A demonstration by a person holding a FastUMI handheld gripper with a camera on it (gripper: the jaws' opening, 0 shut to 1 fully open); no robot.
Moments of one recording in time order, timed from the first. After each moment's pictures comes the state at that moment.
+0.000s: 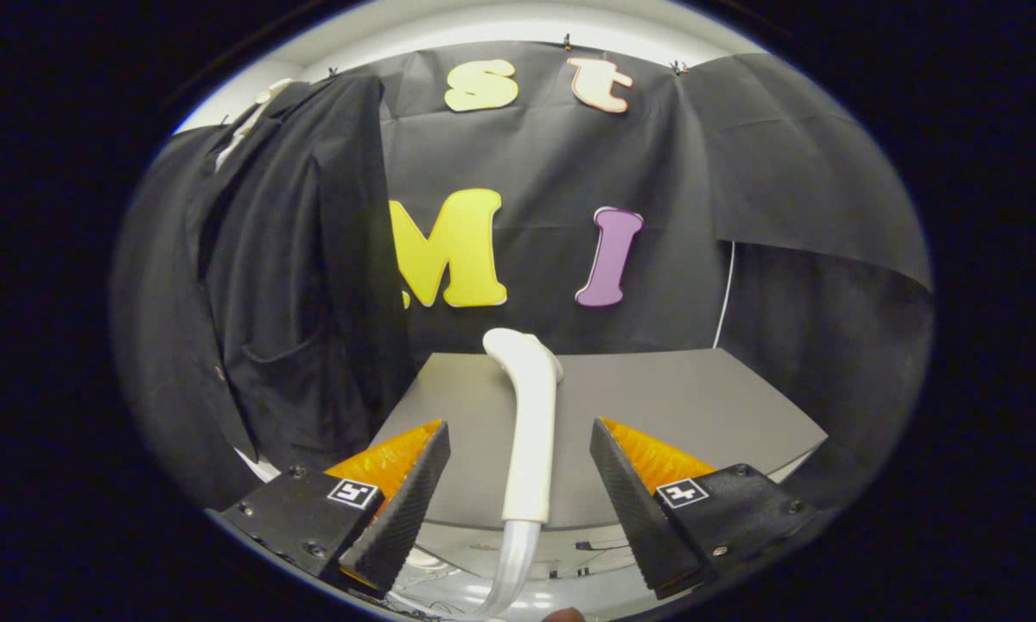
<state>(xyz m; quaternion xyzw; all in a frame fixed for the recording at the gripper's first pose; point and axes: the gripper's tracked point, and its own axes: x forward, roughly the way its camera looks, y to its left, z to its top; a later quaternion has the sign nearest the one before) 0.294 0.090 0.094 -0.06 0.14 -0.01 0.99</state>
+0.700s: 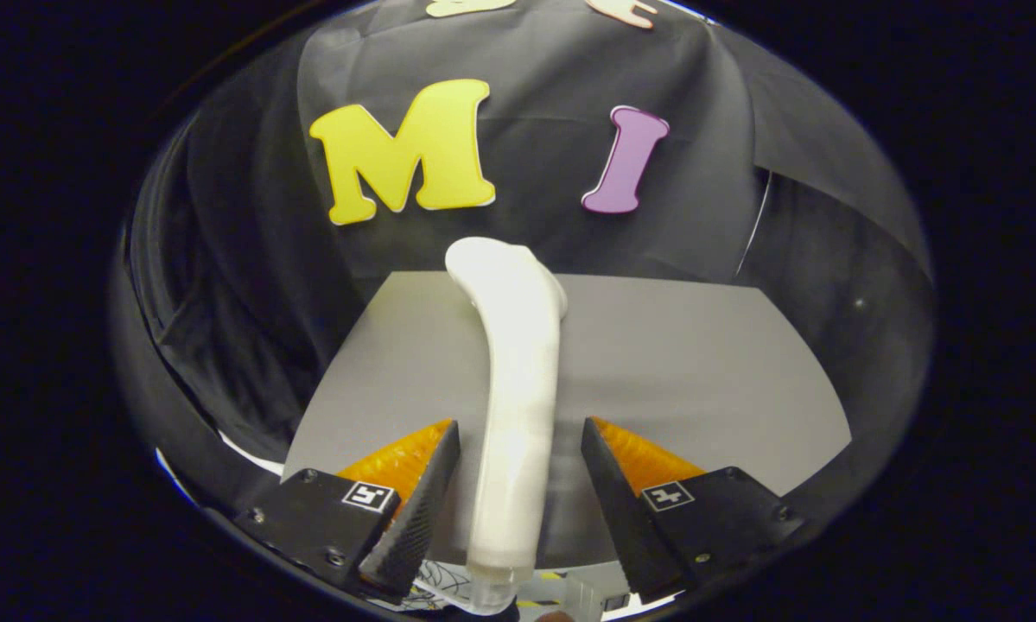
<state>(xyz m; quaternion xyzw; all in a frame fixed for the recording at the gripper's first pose) 0.359 0.068 0.039 -0.07 0.32 -0.03 0.94</state>
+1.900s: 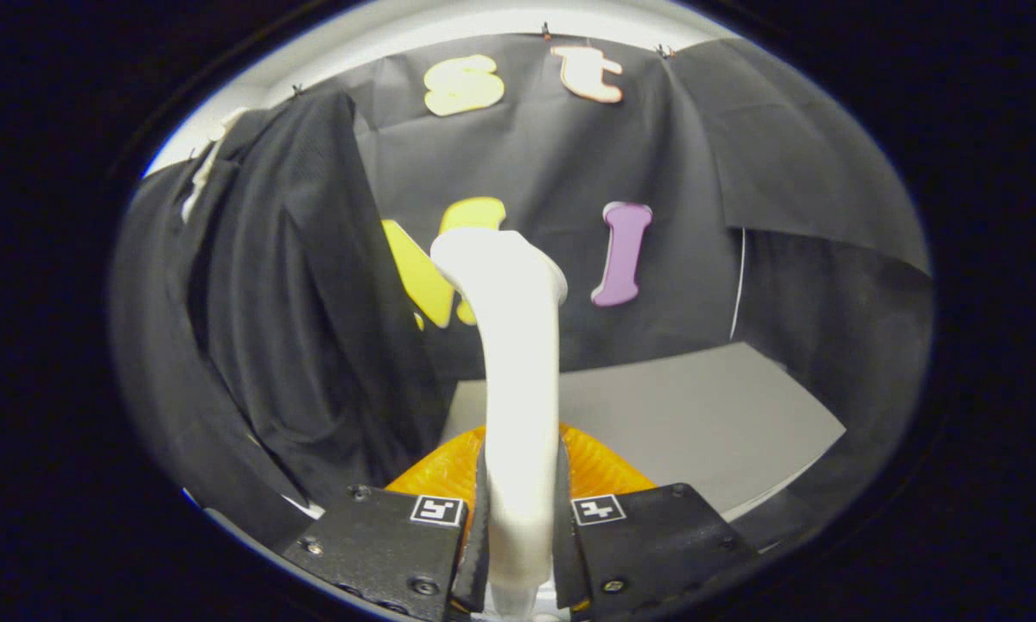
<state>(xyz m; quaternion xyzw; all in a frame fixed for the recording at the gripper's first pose) 0.296 0.153 0.171 0.00 0.12 0.01 0.99</state>
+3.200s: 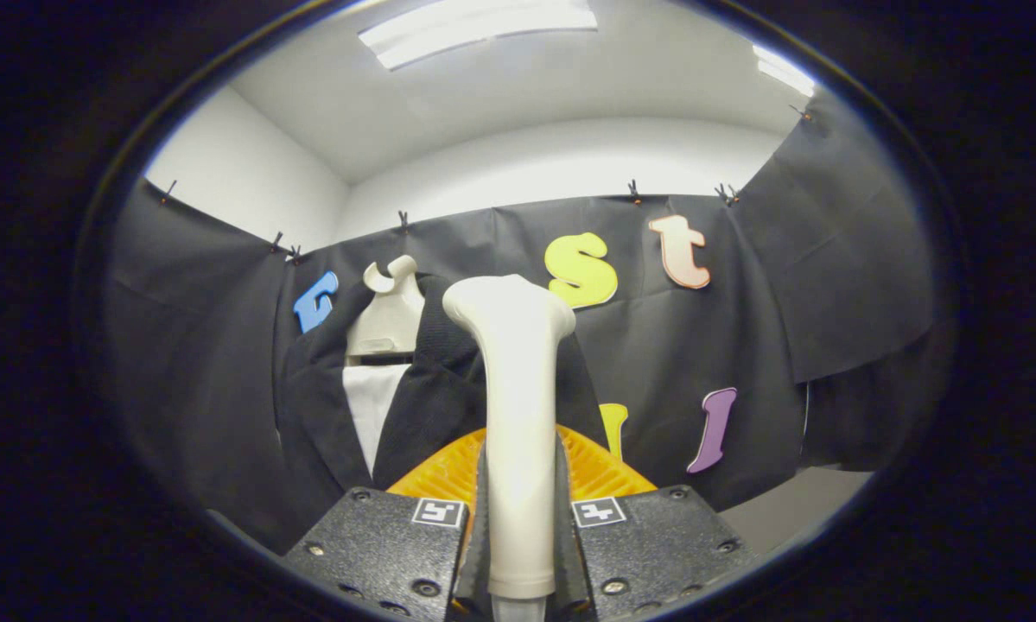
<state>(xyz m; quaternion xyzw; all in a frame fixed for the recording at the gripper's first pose) 0.253 0.345 0.319 -0.02 -0.16 0.09 0.98</state>
